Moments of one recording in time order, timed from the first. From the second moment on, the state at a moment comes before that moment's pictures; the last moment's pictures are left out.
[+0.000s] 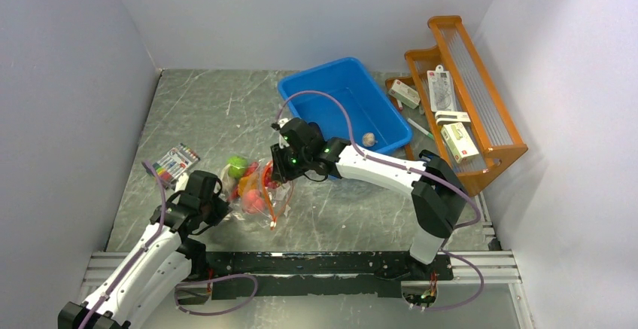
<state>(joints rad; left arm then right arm) -0.34 0.64 0.35 -0.73 -0.15 -1.21 0.96 1.72 1.28 -0.34 -0.14 0.47</state>
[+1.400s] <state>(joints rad) -0.34 0.56 0.46 -0.80 -0.16 -1.21 0.94 1.36 1.21 -0.26 -0.02 0.36</state>
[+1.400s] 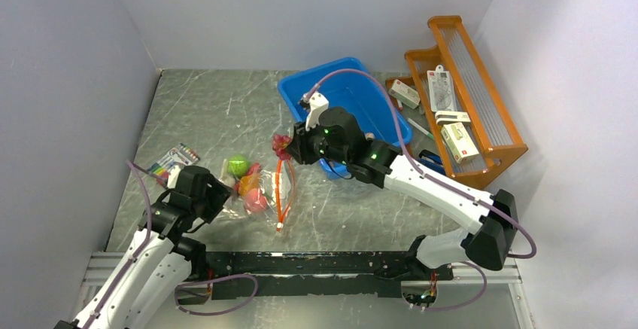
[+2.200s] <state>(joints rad) -0.34 0.62 0.63 -0.87 -0.18 -1.08 0.62 1.28 1.29 -0.46 0.43 0.20</state>
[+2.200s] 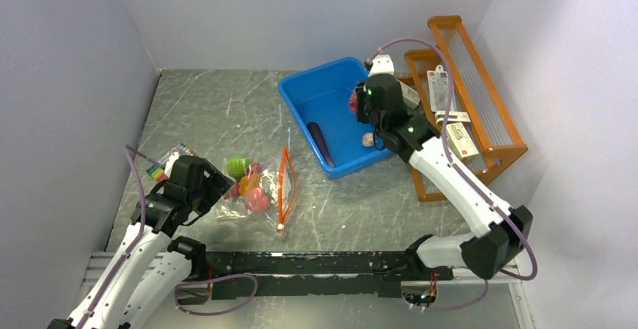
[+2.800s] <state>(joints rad) -0.34 0.59 0.63 -0.85 -0.13 -1.01 0.49 1.86 1.83 -0.59 0.16 0.16</state>
